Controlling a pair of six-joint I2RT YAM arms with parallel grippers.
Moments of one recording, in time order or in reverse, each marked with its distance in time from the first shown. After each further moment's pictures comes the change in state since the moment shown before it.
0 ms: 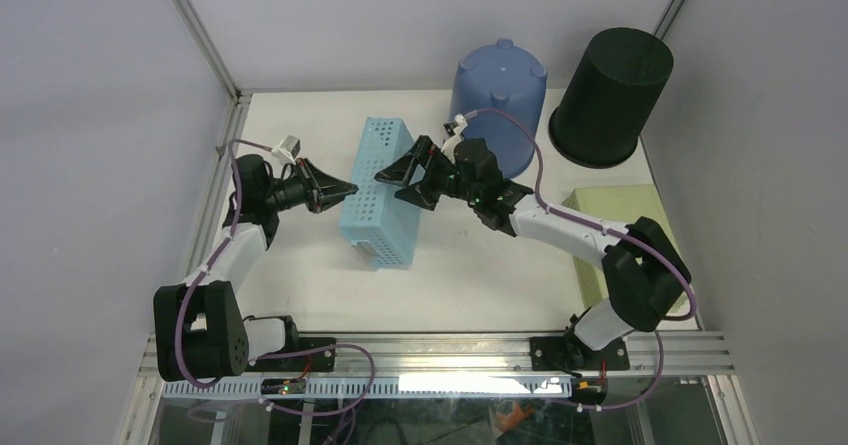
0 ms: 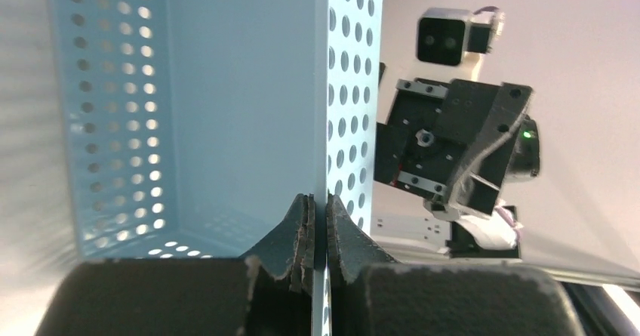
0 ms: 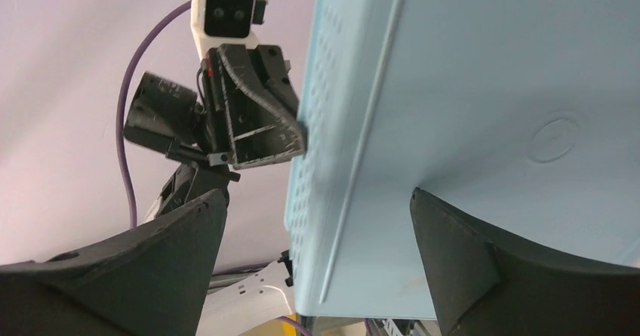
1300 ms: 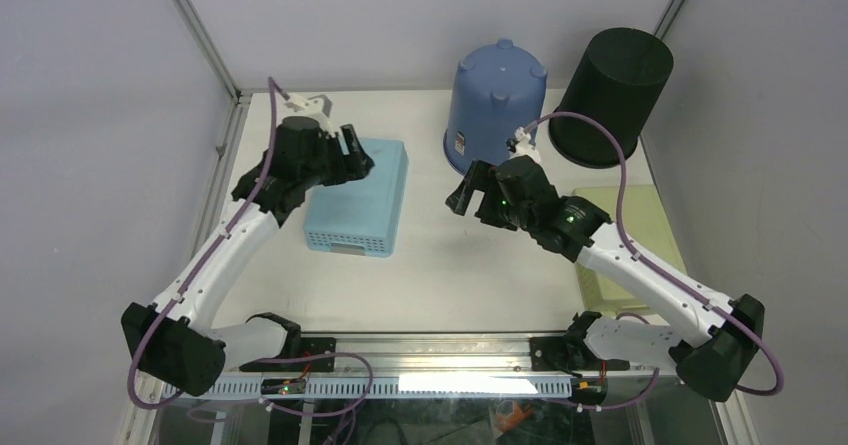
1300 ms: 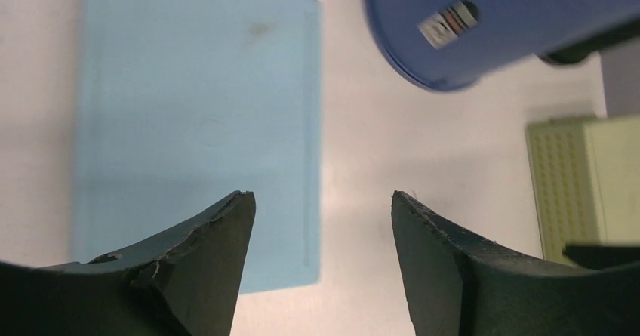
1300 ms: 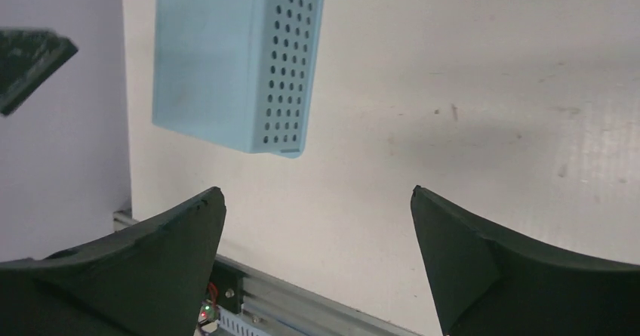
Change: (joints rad) left arm -0.336 -0.031 0.531 -0.814 -1.027 0.668; right arm 0.029 -0.404 0.026 -0.787 0.469 -0.312
